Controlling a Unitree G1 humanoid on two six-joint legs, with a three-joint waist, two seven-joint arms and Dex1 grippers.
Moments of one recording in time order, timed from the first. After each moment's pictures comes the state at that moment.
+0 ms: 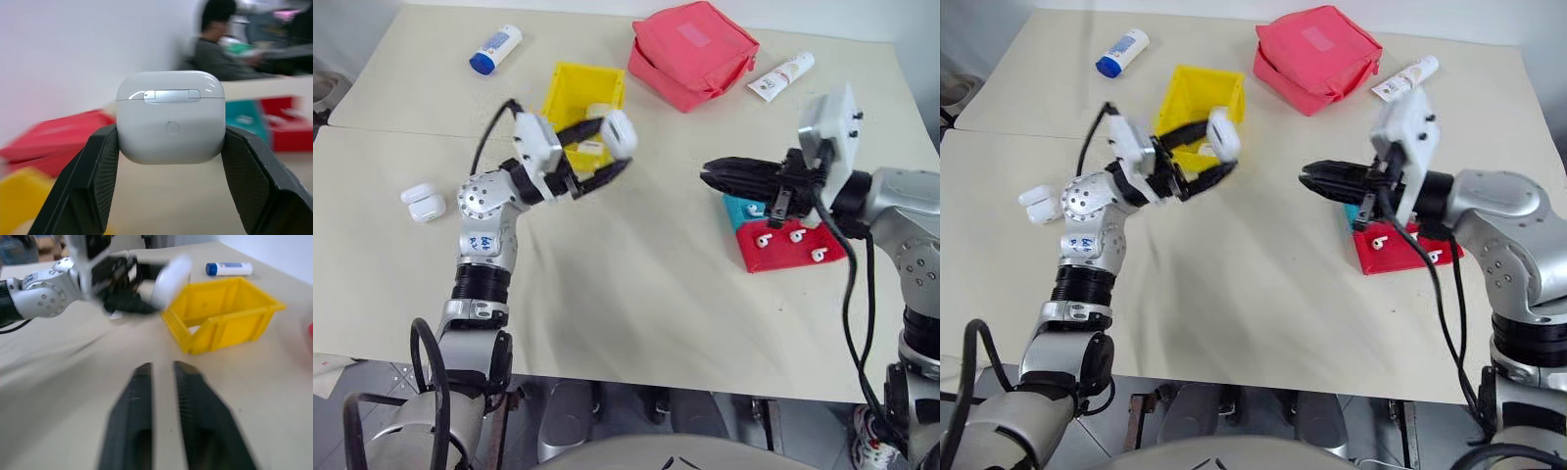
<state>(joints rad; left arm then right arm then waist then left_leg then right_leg) -0.77 0.29 0.12 0.50 -0.27 -0.26 -0.88 -0.52 -0.76 -0.13 -0.35 0.68 0.74 0.91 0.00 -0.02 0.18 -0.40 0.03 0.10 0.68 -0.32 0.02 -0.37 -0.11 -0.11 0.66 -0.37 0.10</state>
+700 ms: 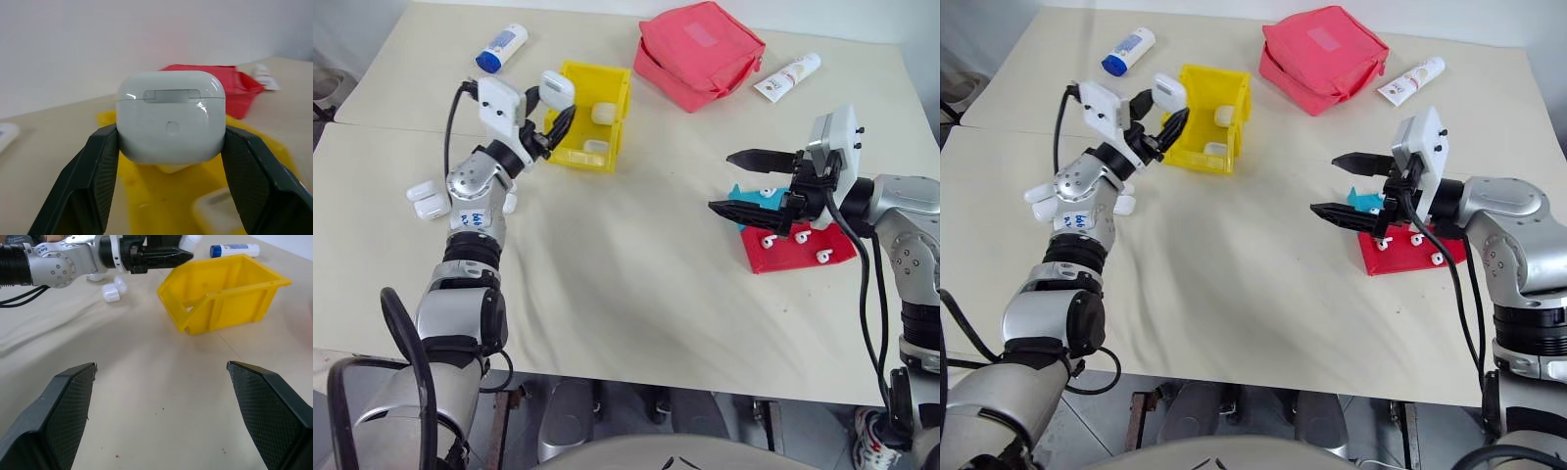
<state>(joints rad) -1.02 0.33 0.17 1.05 -0.16 -0.37 -0.64 -0.53 -0.77 -0.10 -0.16 0.59 0.61 1.04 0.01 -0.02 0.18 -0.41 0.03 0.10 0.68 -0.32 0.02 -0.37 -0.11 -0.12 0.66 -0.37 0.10</state>
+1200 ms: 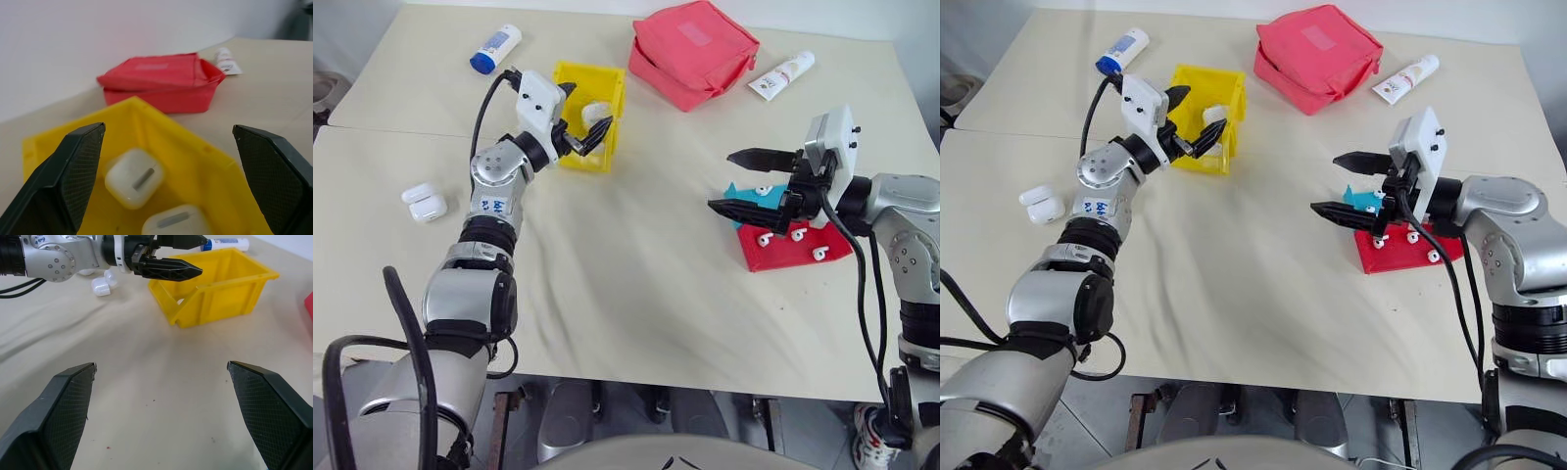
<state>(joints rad) -1.04 0.32 0.11 1.02 -0.09 -0.41 -0.67 -0.55 -0.77 -0.09 -0.15 0.56 0.59 1.04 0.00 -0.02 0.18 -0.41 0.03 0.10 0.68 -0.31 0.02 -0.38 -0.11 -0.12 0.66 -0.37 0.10</state>
